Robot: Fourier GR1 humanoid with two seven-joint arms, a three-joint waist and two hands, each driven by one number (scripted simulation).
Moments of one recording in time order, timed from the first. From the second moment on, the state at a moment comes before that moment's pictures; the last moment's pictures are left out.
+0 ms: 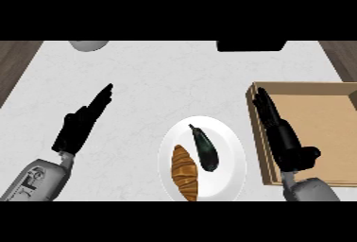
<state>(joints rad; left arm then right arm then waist) -0.26 0.45 -0.33 -1.40 0.18 0.10 0.10 -0.14 -0.32 0.34 -1.50 -0.24 -0.26 -0.14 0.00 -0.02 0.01</state>
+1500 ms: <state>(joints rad) -0.26 0.48 -0.23 -1.50 0.11 0.00 -0.10 -0.73 -0.63 0.48 -1.21 0.05 0.50 -0.06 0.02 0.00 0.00</state>
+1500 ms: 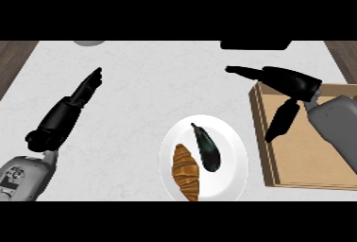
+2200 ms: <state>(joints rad) -0.24 0.45 -0.18 -1.51 0.07 -0.03 -0.09 -0.81 -0.41 0.55 -1.37 0.10 0.72 0.44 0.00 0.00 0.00</state>
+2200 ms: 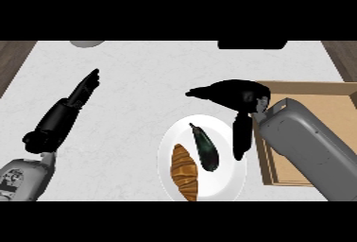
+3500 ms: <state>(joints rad) -0.23 0.33 -0.08 -1.52 -0.05 -0.13 -0.08 -0.65 -0.20 0.52 -1.29 0.57 0.73 0.39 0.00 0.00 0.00</state>
